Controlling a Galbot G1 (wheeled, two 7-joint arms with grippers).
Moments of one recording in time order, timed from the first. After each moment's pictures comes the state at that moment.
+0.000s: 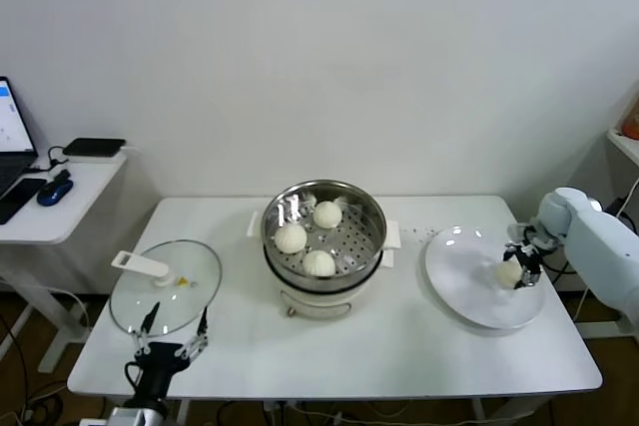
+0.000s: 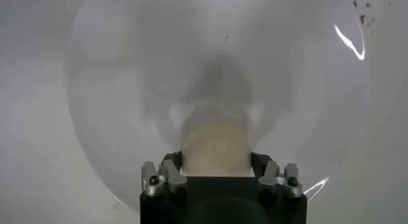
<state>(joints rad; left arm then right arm) 1.70 -1.52 -0.72 -2.02 0.03 -0.10 0.12 -0.03 0.85 -0.59 0.60 -0.39 0.19 -1.14</state>
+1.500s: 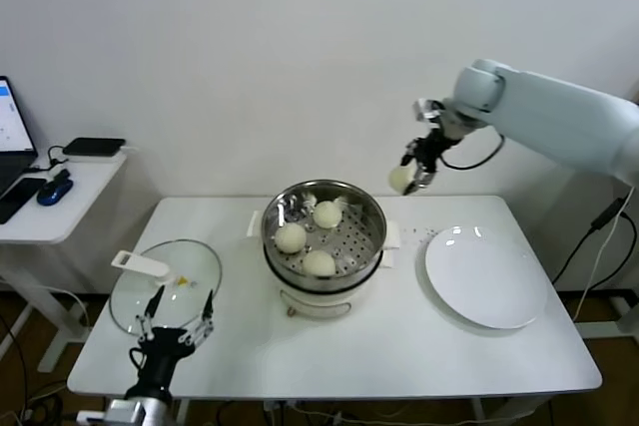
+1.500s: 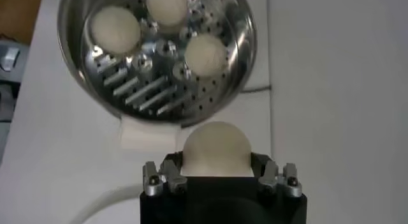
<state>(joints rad) 1.68 -1.51 -0.70 -2.07 -0.02 -0.12 0.12 0.75 1.07 -1.52 0.95 0.71 -0.21 -1.09</state>
